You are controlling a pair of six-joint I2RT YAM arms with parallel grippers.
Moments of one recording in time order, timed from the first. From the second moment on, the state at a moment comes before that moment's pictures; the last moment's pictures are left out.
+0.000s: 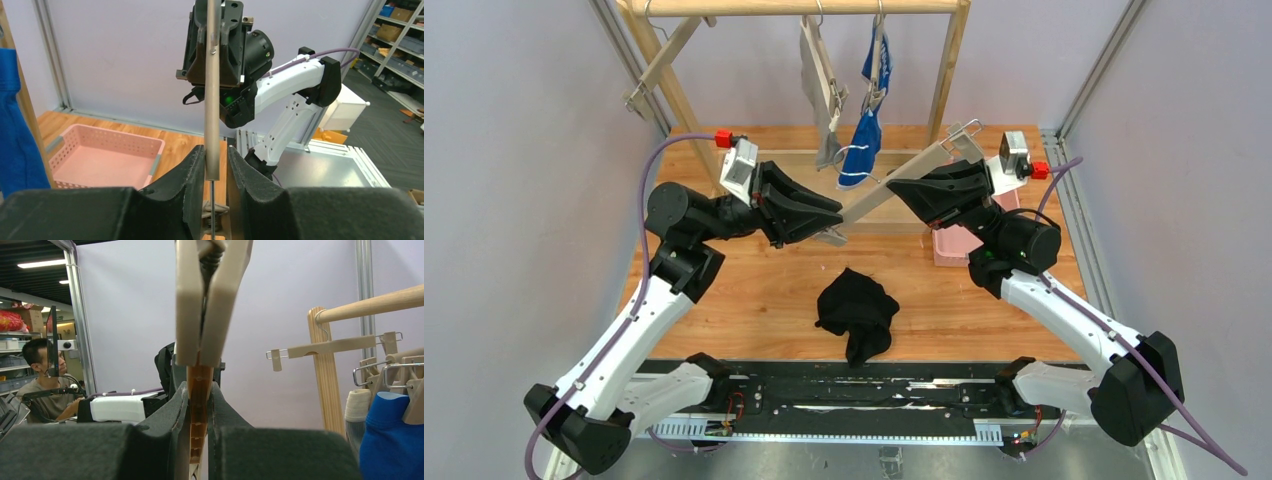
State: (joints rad) left arm -0.50 0.96 1.04 0.40 0.90 -0.53; right arm 0.59 1.16 0.87 1.32 -0.57 0.85
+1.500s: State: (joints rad) left arm -0.50 1.04 1.05 0.40 0.99 -0.63; right arm 0.62 1.21 0.90 1.29 -0.58 0.82
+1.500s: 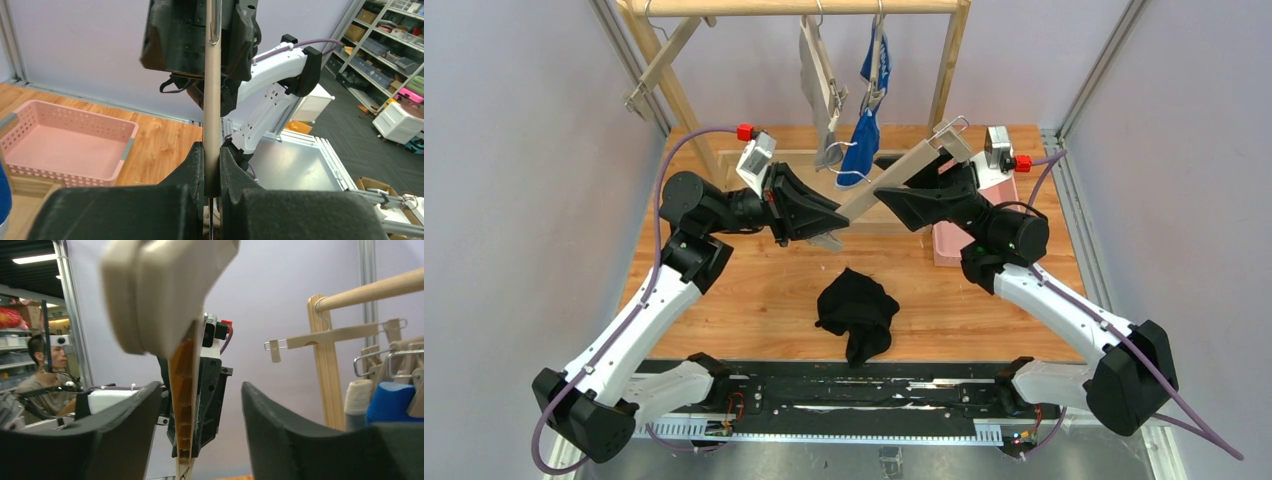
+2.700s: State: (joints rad) left arm -0.50 0.61 1.40 -0.90 0.00 -0.11; right arm 0.94 1.11 0.92 -0.23 0.05 0.04
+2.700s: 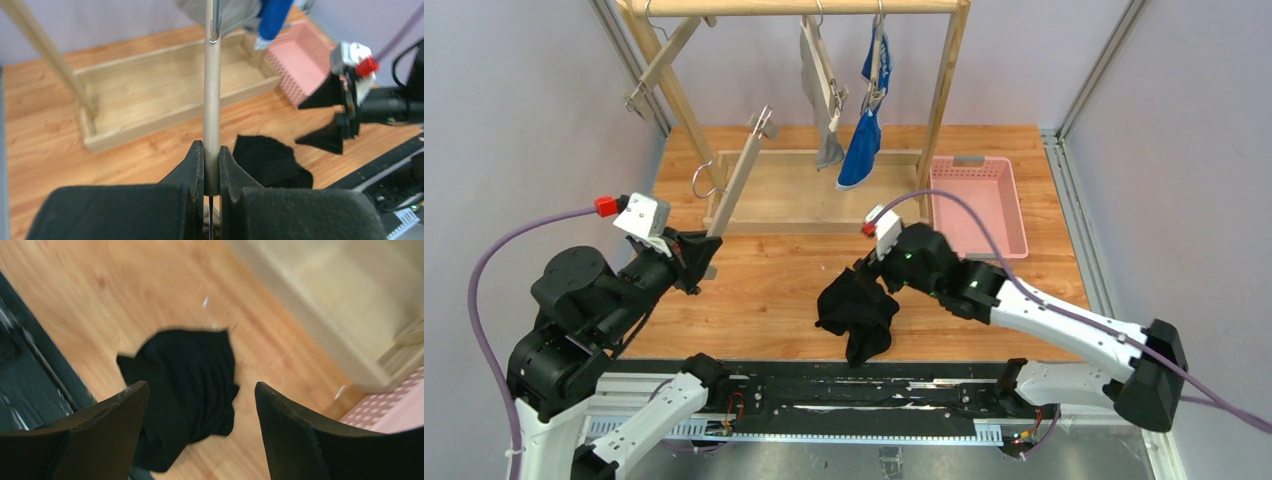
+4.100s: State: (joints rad) left arm -0.30 1.32 1.82 -0.91 -0.13 -0.04; right arm 1.13 1.35 0.86 -0.43 0.20 0.13
